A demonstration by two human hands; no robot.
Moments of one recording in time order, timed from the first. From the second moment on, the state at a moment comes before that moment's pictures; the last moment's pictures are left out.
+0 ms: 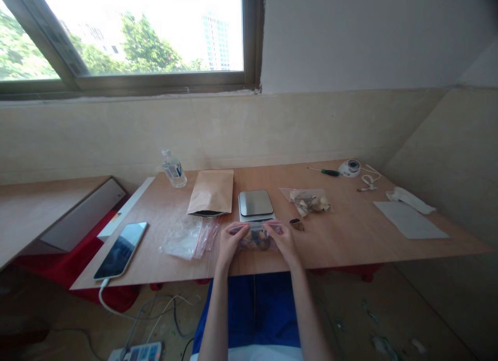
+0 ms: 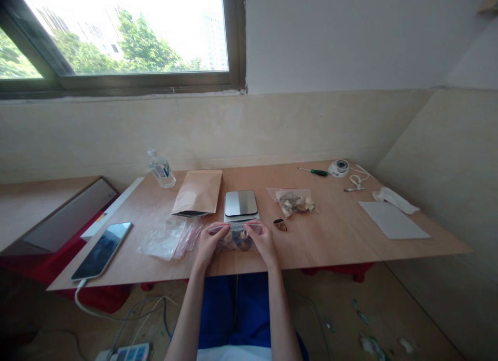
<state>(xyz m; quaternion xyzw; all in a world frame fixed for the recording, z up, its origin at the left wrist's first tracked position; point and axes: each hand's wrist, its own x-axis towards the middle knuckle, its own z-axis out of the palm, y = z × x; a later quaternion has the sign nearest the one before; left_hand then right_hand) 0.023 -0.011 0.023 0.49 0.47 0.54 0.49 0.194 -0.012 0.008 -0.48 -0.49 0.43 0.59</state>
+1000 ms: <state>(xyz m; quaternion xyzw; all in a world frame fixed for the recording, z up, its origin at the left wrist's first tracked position) 0.025 -0.014 0.026 0.51 0.47 0.53 0.48 0.184 -0.011 0.007 -0.47 -0.46 0.47 0.59</state>
